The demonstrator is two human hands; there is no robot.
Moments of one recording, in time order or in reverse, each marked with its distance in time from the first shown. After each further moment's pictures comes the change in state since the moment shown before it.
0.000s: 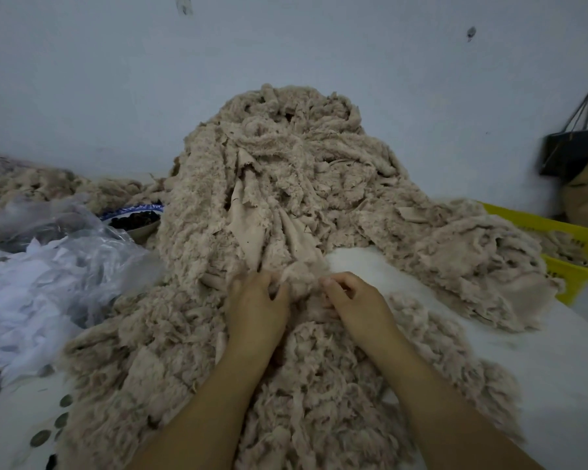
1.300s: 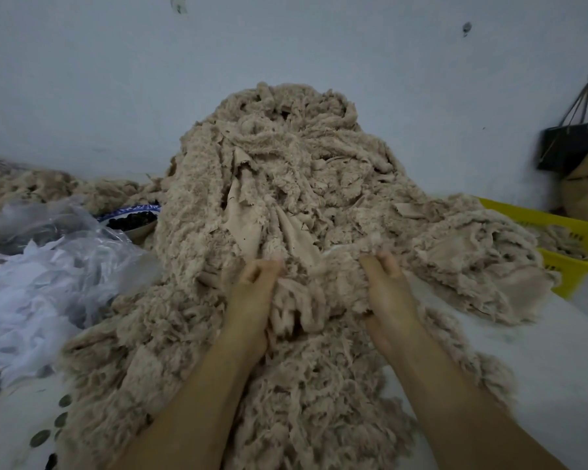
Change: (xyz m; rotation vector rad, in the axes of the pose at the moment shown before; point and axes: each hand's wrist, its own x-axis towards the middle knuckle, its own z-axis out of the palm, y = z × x) left_hand 0.001 0.009 -0.009 -0.953 -0.138 -0.227; right_hand 0.001 -0.017 -0.017 0.701 0.182 0.222
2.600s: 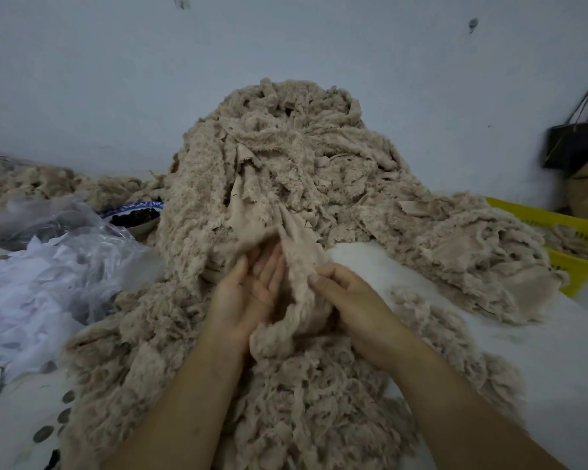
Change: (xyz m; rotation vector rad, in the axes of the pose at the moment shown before) left_hand 0.018 0.006 -0.011 -0.846 -0.169 -0.203; right_hand -0.024 0.004 0.020 -0.268 -0.419 -0.004
